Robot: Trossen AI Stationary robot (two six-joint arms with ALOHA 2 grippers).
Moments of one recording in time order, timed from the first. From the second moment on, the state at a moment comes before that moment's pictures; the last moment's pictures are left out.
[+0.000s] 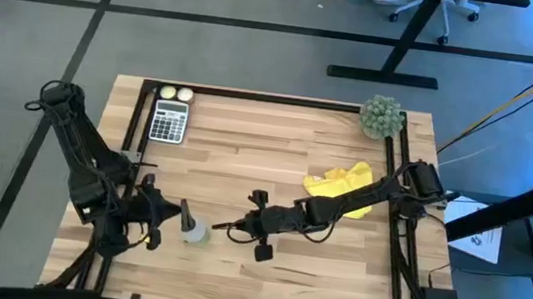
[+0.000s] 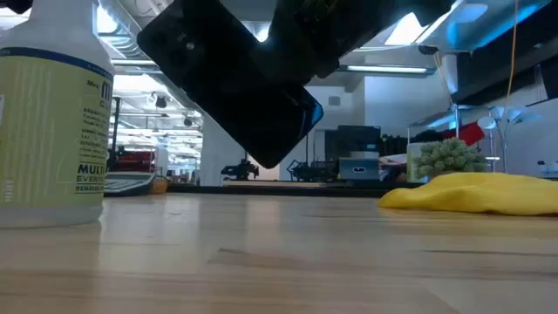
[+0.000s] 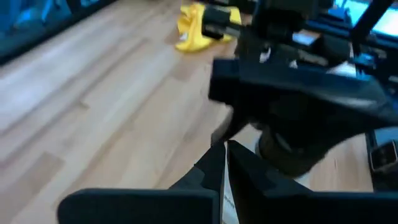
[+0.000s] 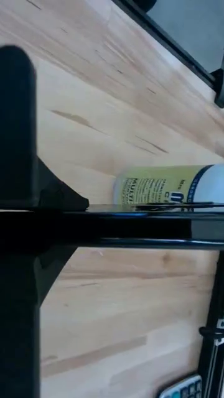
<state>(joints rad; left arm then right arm) -0.99 1.16 0.92 -0.83 -1.04 -1.17 0.31 1.91 1.20 0.11 0.14 0.01</state>
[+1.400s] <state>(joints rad) -1.05 1.07 0.85 -0.79 -0.80 -1.12 0.27 1.91 1.20 0.11 0.14 0.10</state>
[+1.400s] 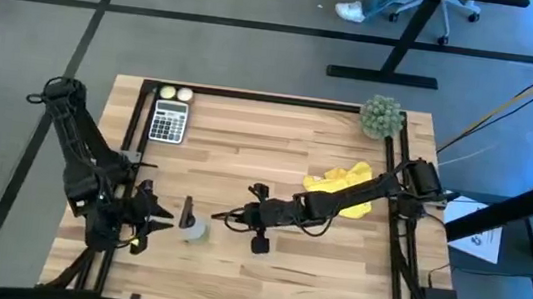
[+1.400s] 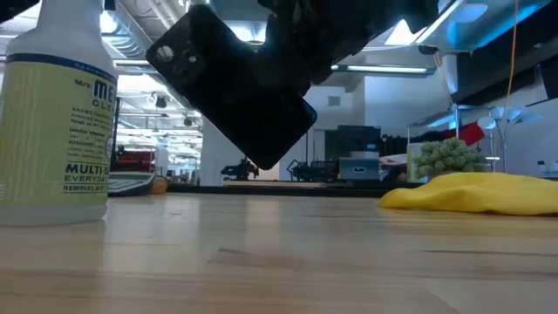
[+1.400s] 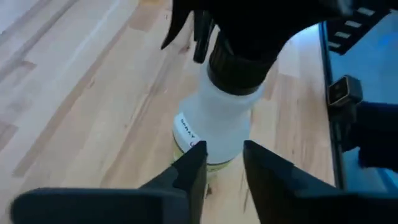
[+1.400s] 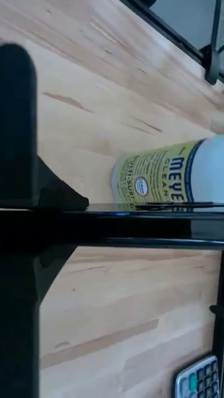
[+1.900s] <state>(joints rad) -1.06 1.04 0.85 -0.74 -0.85 -0.91 0.26 1.91 1.20 0.28 0.19 0.22</state>
